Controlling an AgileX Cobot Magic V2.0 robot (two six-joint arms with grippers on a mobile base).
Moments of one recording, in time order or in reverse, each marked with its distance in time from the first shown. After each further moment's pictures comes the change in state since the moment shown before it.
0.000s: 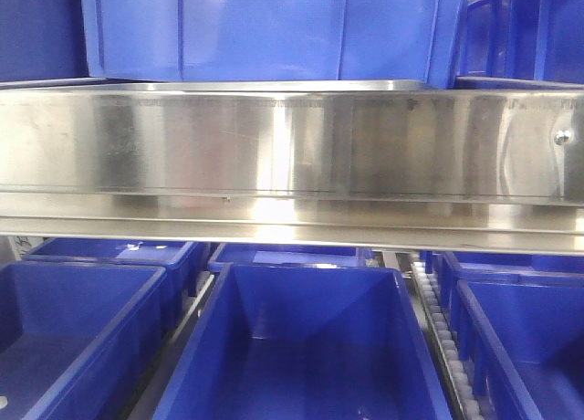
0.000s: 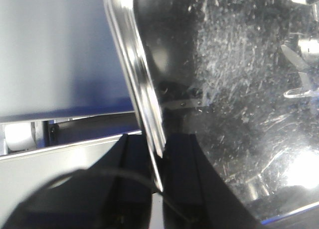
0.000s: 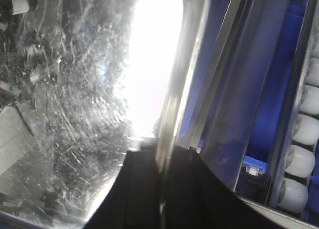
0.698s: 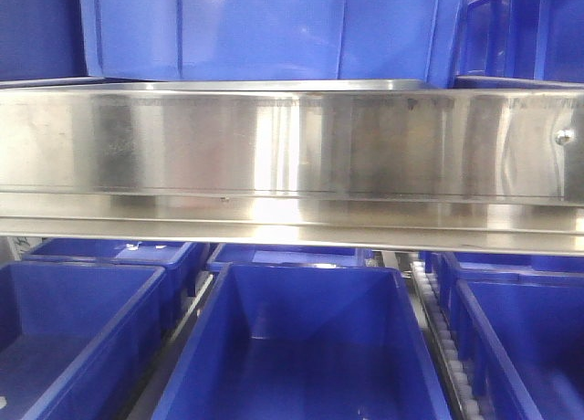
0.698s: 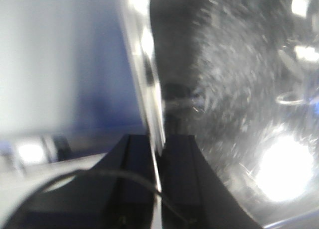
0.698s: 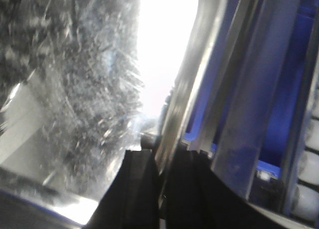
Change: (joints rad) left arm 0.085 0.043 -0.117 -0.007 0.000 0.041; right arm 0.000 0.029 -0.046 0.030 0.000 0.008
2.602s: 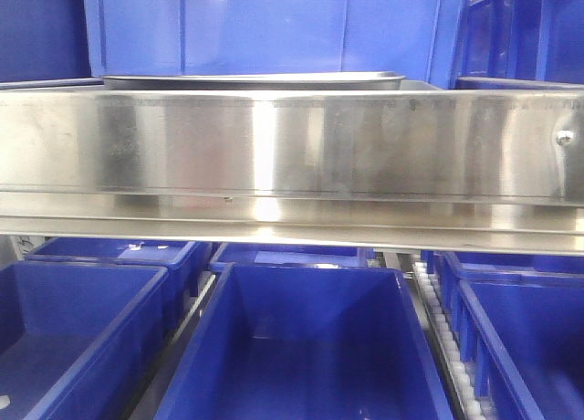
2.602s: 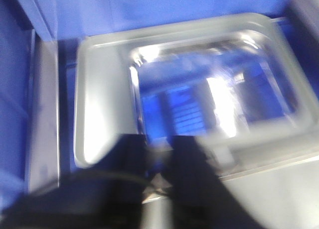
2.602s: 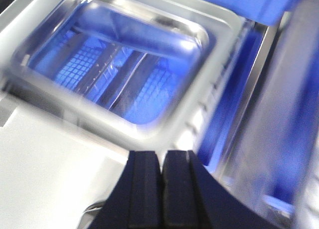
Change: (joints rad) left arm -0.037 -0.292 0.088 0.161 -0.043 0.126; right arm -0.030 -0.146 0.043 0.060 -0.086 -0.082
